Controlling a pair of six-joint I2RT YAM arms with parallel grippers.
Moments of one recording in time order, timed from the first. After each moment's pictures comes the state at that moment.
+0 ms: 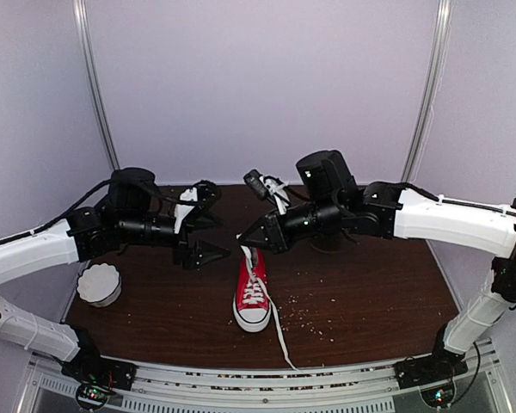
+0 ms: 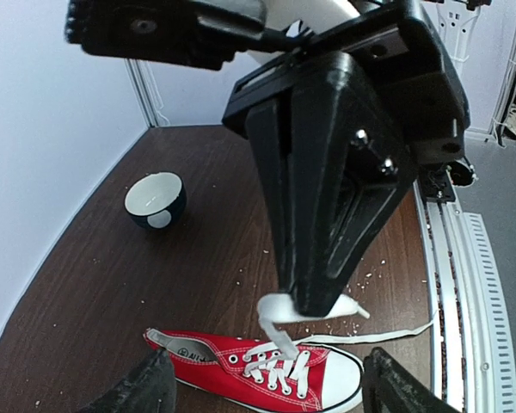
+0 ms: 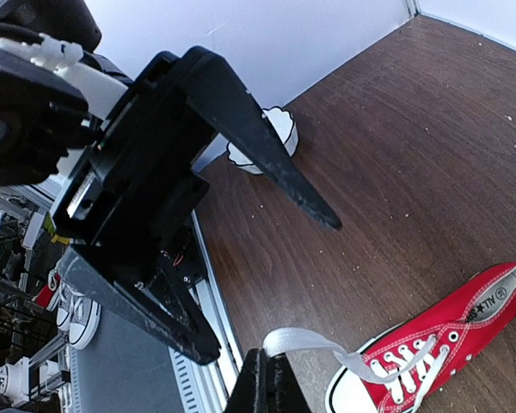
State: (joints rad) left arm -0.79 1.18 0.95 -0.18 0.49 0.32; right arm 0.99 1.57 1.38 -0.30 -0.41 0.35
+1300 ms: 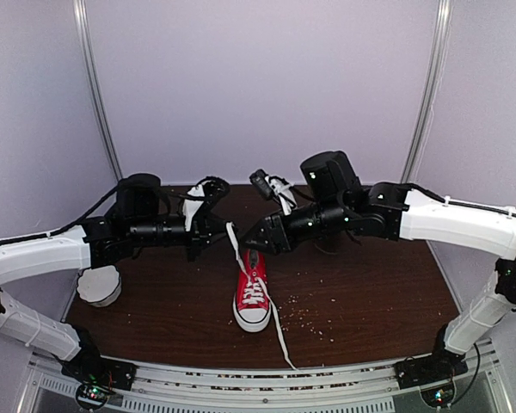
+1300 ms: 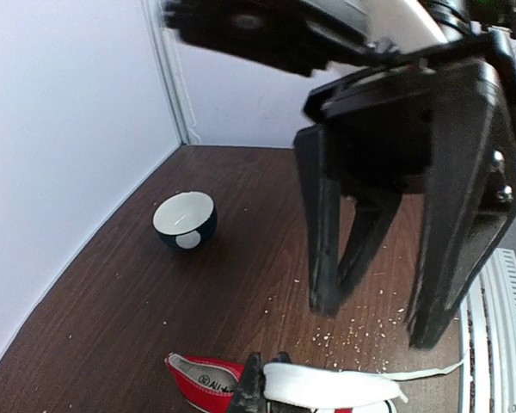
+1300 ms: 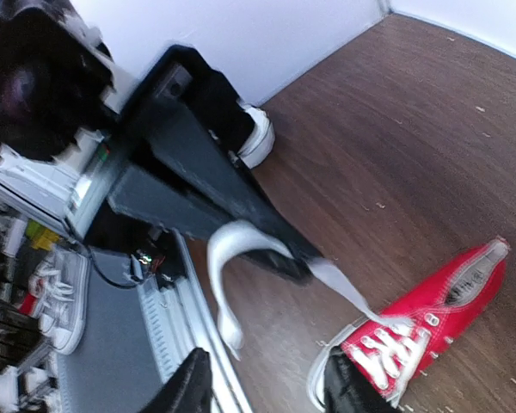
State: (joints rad) left arm -0.81 1.24 0.88 0.09 0.43 0.24; right arm 0.99 1.56 1.37 -0.29 -0.38 0.36
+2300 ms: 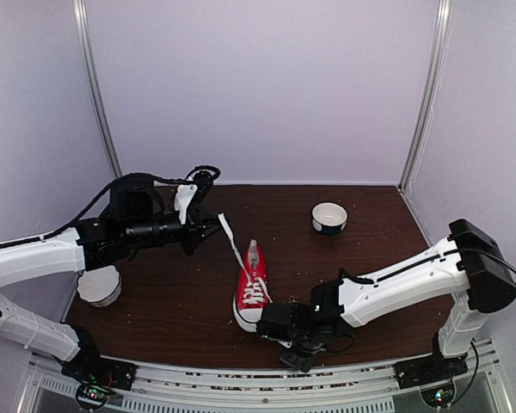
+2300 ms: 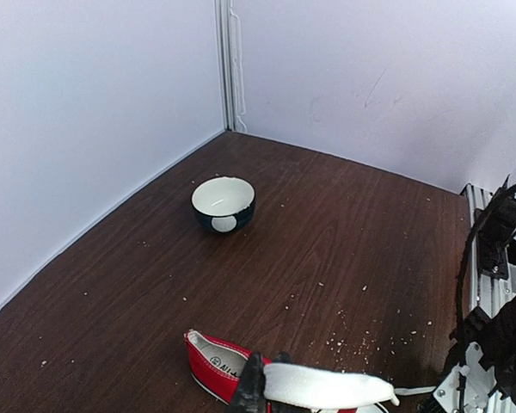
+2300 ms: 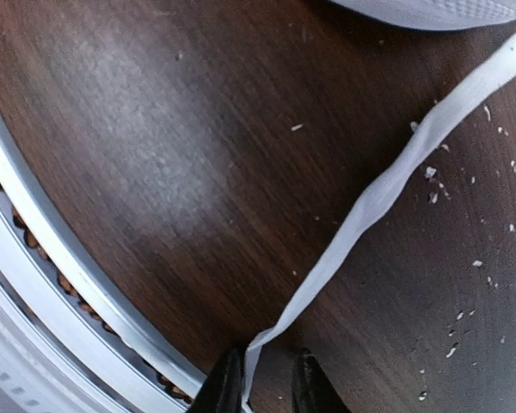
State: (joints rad) left arm -0.81 1.20 0.86 0.08 0.26 0.07; right arm 1.39 1.80 1.13 -0.76 0.10 0.38
